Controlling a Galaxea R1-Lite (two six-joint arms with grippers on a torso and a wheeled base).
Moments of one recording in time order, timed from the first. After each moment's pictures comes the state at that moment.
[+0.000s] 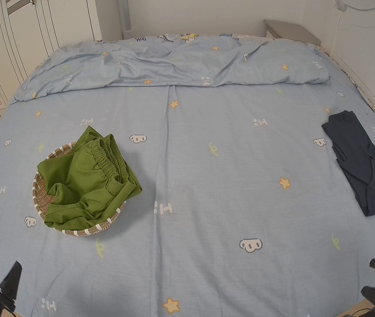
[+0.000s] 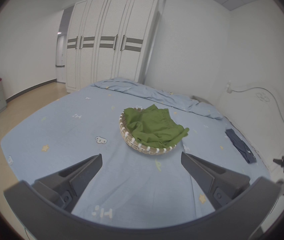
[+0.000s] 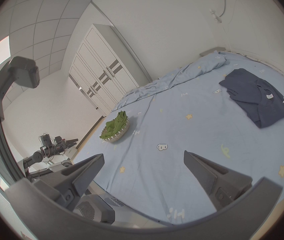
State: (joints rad) left arm 0.00 0.30 -0.20 0.10 0.05 -0.28; right arm 0.01 0.34 -0.28 0.21 0.62 0.24
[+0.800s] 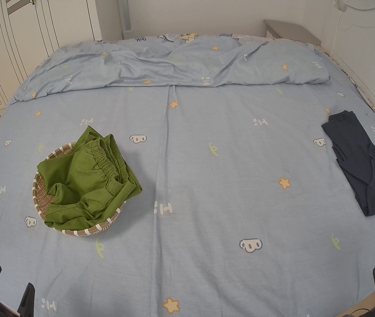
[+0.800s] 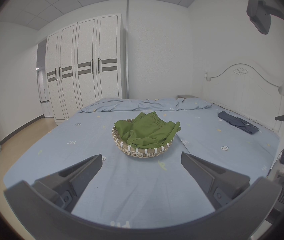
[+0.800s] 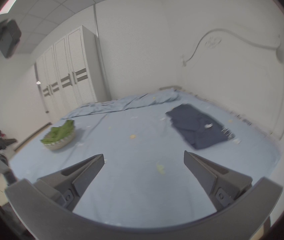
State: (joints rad) left arm -0.01 0.01 -0.02 0.01 -0.03 0.03; right arm -0.01 0.03 -0.14 0.21 0.08 0.09
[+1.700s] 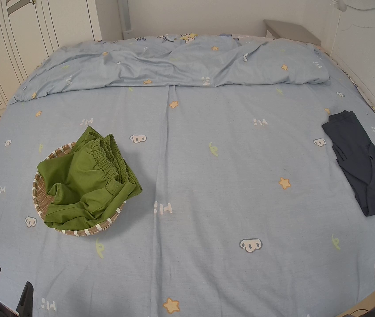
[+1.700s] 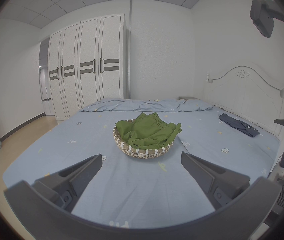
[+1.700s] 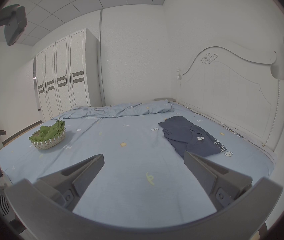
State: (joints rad) left arm -0.01 0.01 -0.02 0.00 -0.02 0.00; right arm 0.00 0.01 -0.02 0.00 -0.01 0.00
